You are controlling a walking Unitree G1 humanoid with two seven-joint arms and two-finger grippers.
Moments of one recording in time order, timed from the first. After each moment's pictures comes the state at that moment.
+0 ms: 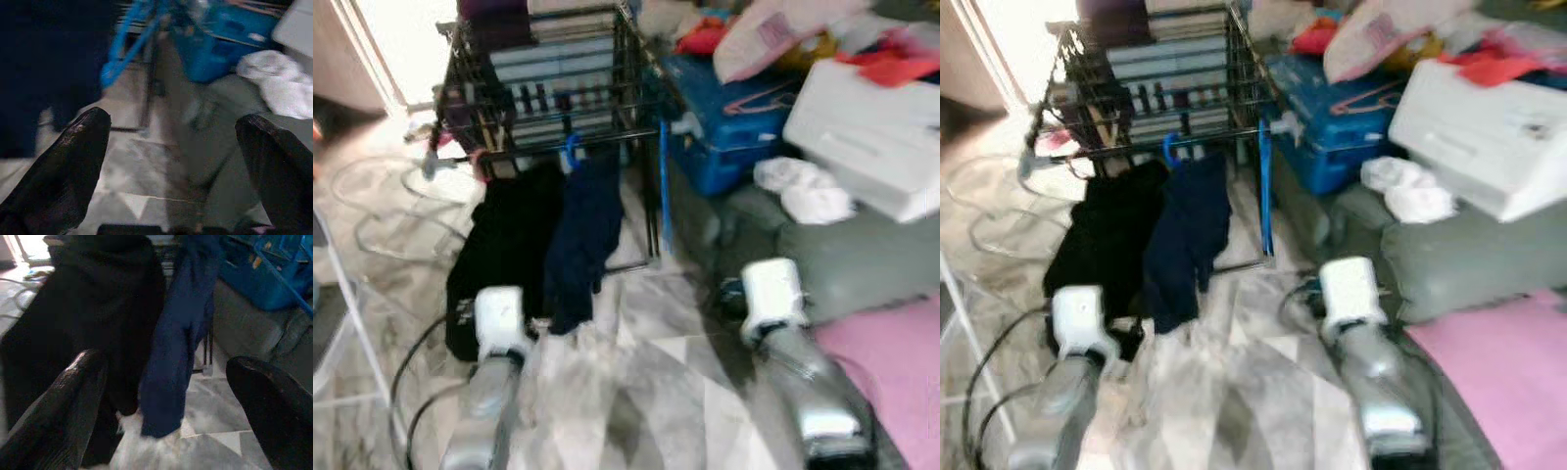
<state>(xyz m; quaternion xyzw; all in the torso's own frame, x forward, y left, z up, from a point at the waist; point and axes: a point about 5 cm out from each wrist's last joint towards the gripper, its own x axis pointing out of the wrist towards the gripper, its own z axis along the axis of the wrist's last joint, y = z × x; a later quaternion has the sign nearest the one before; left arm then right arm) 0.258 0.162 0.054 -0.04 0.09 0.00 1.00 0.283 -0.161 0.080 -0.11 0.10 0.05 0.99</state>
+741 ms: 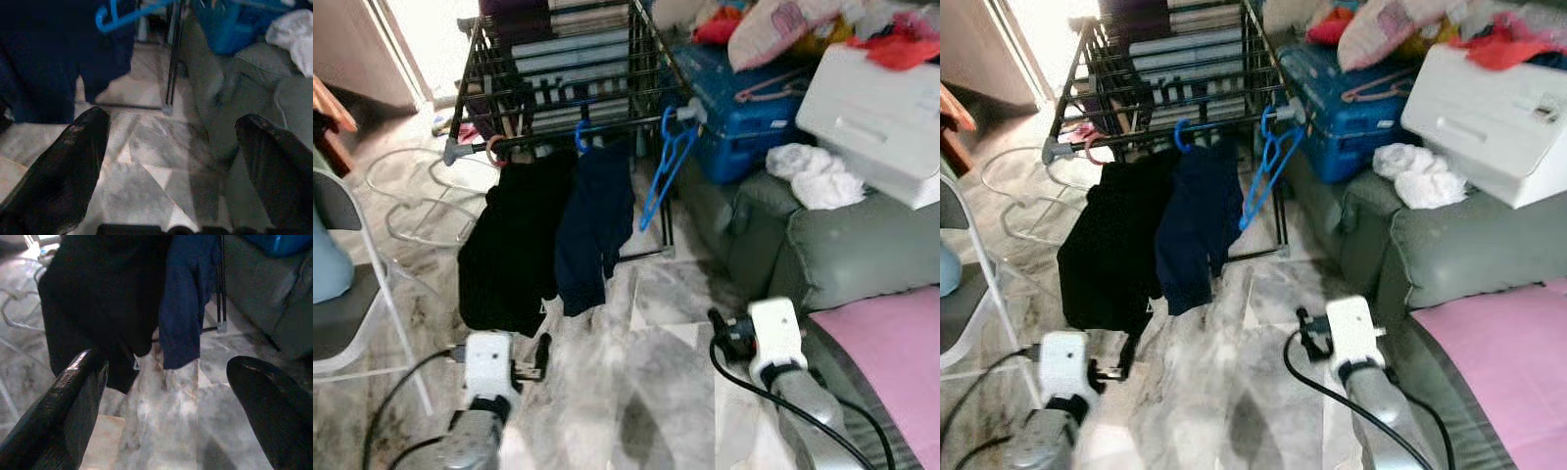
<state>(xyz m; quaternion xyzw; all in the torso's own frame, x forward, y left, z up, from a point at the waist) 0.208 0.176 0.045 0.01 0.14 -0.02 0.99 0.248 -0.161 0.073 -0.10 0.11 0.07 0.99</state>
